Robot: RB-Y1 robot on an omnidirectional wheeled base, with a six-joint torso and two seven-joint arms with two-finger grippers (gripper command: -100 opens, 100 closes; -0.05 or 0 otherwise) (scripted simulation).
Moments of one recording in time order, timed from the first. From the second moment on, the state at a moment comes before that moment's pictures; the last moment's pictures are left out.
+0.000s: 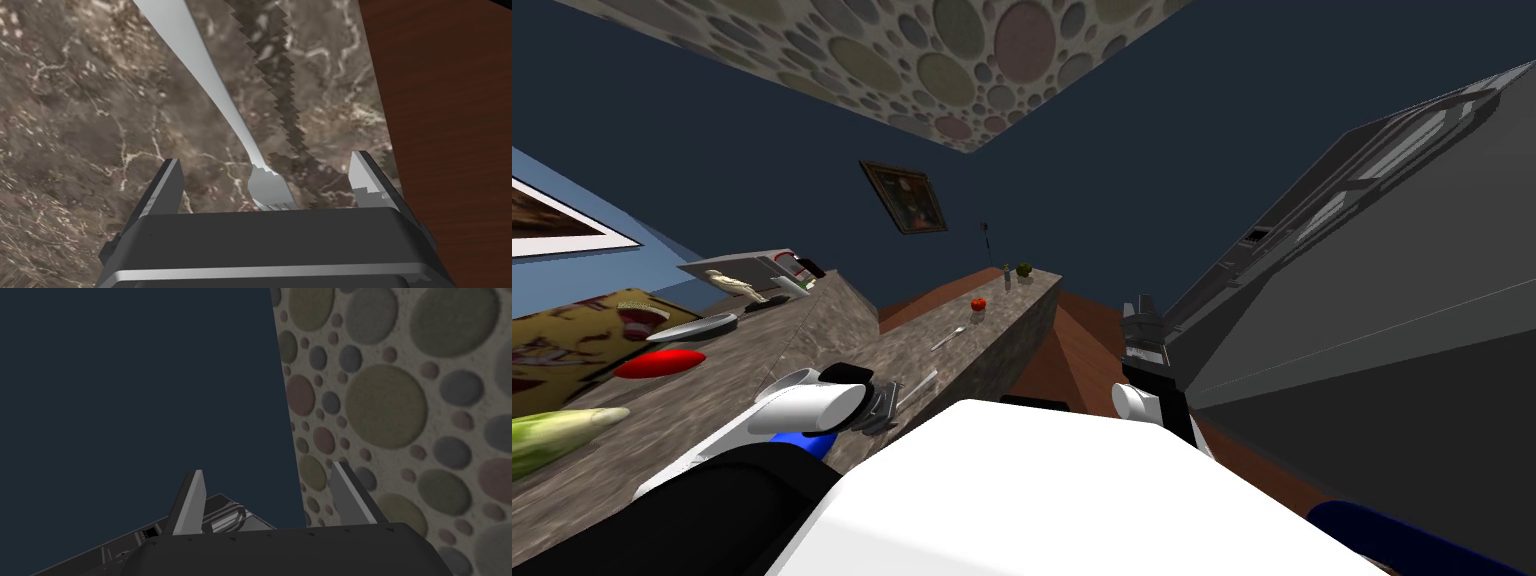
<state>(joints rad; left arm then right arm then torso) 0.78 0.76 0.47 -2.15 0.80 1.39 0.49 0.47 0.04 -0.02 -2.22 -0.06 -0.38 0.15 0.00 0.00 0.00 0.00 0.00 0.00</state>
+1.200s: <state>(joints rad) 0.78 0.77 0.47 -2.15 0.80 1.39 0.49 0.47 0.04 -0.02 -2.22 -0.06 -0.38 0.15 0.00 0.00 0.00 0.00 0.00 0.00</state>
